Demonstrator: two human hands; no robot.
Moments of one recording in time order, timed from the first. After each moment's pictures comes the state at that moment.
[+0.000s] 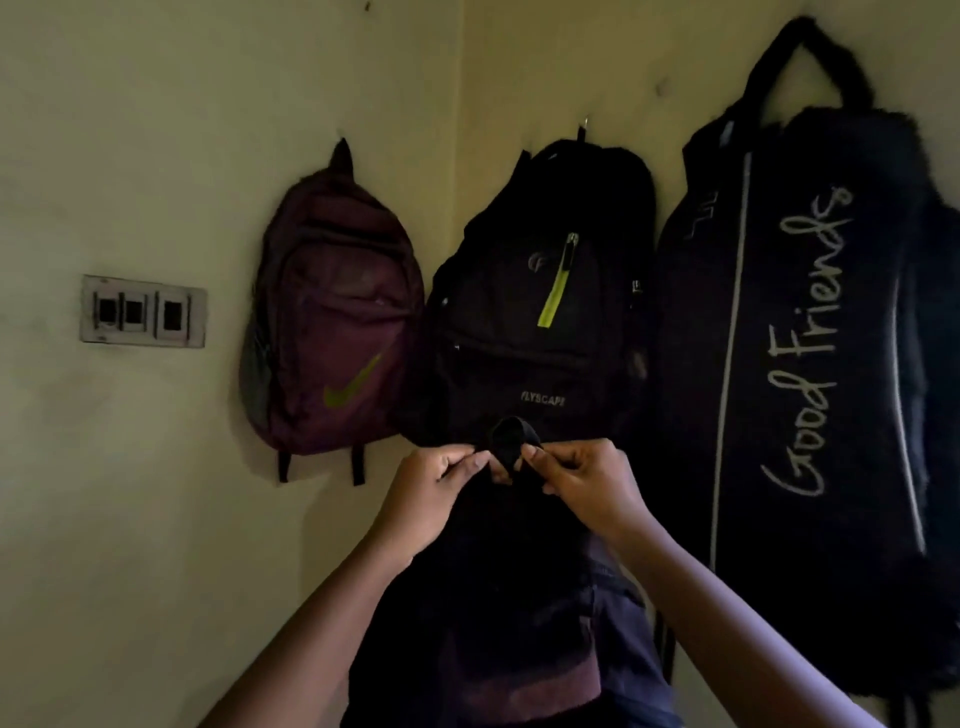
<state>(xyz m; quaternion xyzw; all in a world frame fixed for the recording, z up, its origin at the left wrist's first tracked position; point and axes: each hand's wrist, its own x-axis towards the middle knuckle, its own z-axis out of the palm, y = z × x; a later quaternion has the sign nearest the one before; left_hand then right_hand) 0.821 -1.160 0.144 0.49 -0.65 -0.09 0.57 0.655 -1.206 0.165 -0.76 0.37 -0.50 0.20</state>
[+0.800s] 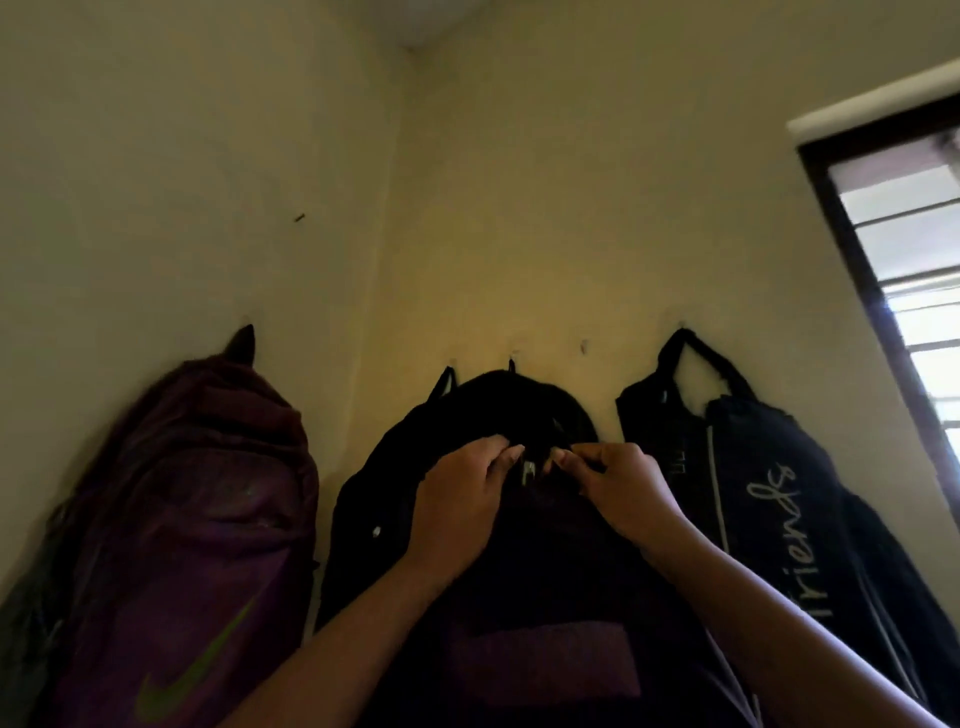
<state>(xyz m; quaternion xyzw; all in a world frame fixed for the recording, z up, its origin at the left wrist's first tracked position) 0.859 -1.244 0.349 0.26 -0.71 0.17 0.63 0.703 -1.204 0.366 -0.68 0.44 -0.58 -0.06</state>
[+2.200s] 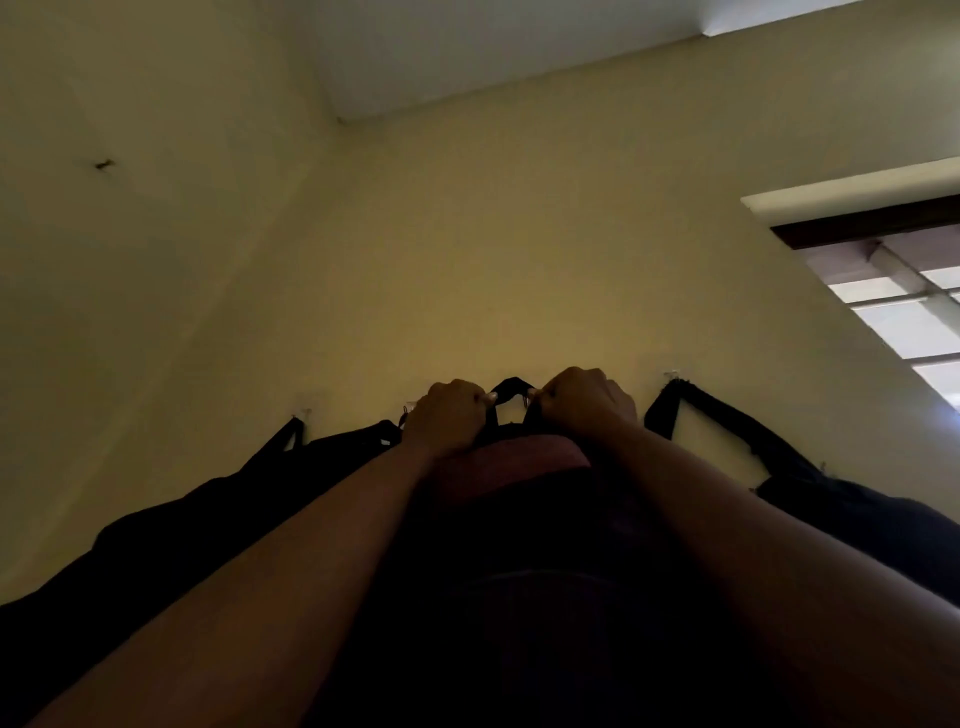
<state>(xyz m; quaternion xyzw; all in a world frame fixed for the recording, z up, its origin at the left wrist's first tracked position) 0.735 -1.489 0.579 0.23 -0.74 0.21 0.60 0.602 -1.416 0.585 -0.51 0.59 -0.49 -0.40</state>
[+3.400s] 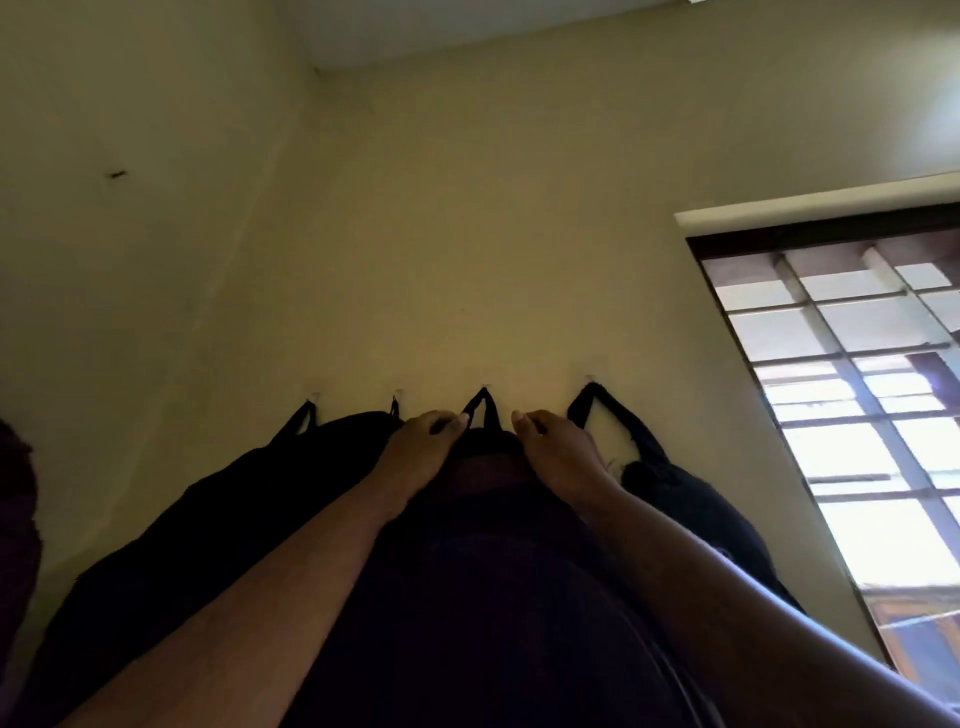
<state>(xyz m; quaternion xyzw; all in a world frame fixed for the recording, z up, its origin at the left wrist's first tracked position) 0.777 -1.381 0.479 0.17 -0.79 -0.13 0.58 0.647 -1.299 0.469 -0.58 0.53 -0.57 -0.24</state>
